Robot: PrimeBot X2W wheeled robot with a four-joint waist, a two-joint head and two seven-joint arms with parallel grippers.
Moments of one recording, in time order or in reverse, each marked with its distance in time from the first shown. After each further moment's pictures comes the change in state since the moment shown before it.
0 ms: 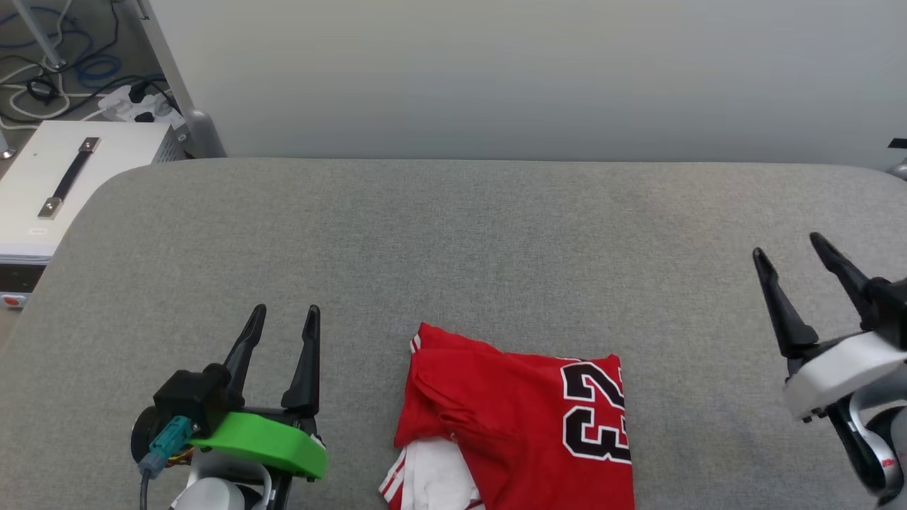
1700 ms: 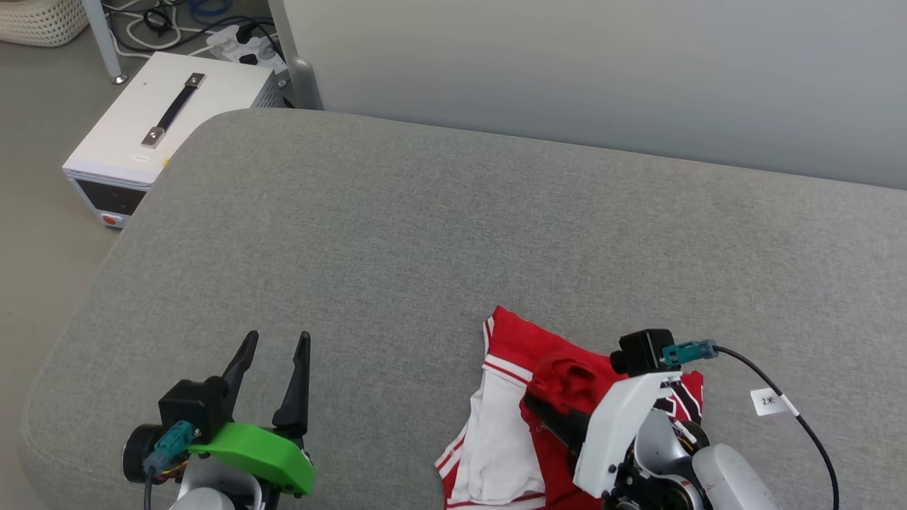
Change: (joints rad) left arm -0.011 0.056 -0.028 0.117 -0.013 0.015 0.000; right arm 0.022 0.362 0.208 0.154 0.427 0.000 0.546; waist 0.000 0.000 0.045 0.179
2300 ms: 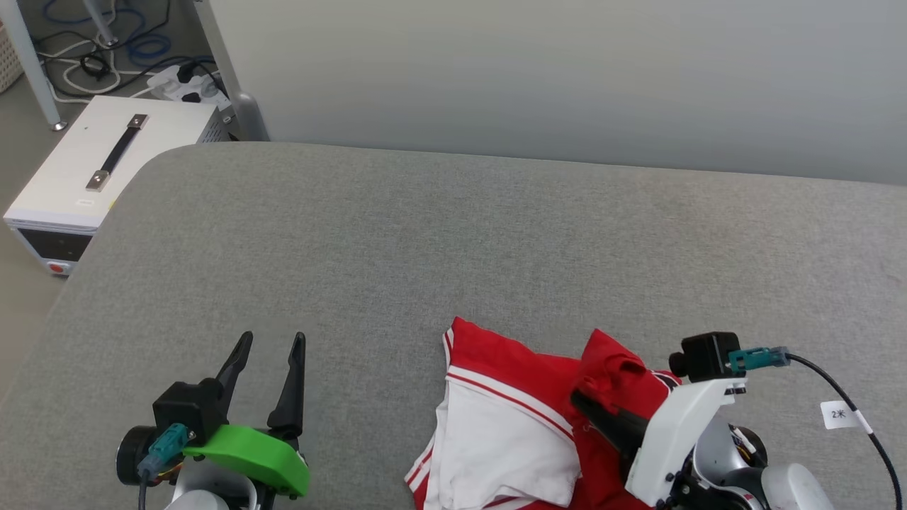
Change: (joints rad) left arm 0.010 0.019 -0.013 -0.019 -0.012 0.017 0.000; right arm 0.125 -0.040 -0.136 -0.236 -0.011 0.000 0.114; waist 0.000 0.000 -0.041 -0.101
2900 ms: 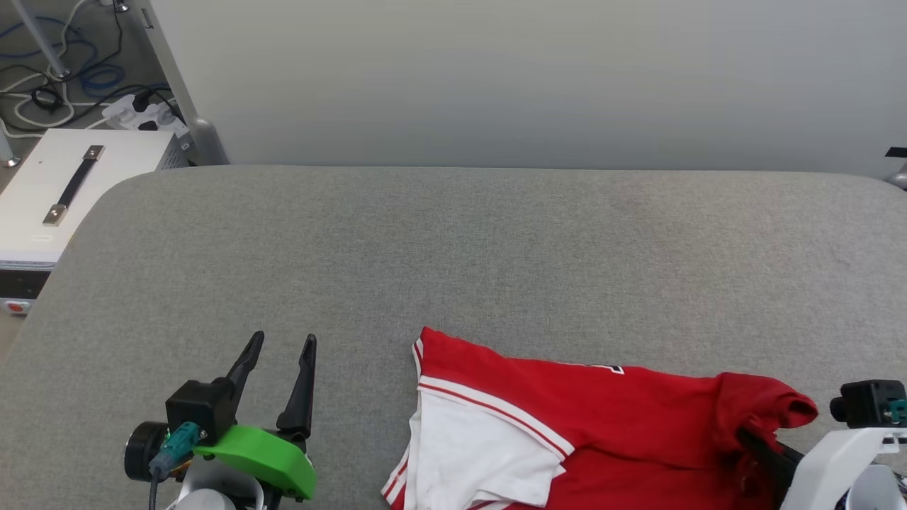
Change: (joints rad) left arm -0.008 0.020 -0.046 0.001 -0.002 0.009 0.000; right arm 0.135 -0.314 -0.139 0.045 0.016 0.000 -0.141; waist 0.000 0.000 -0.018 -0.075
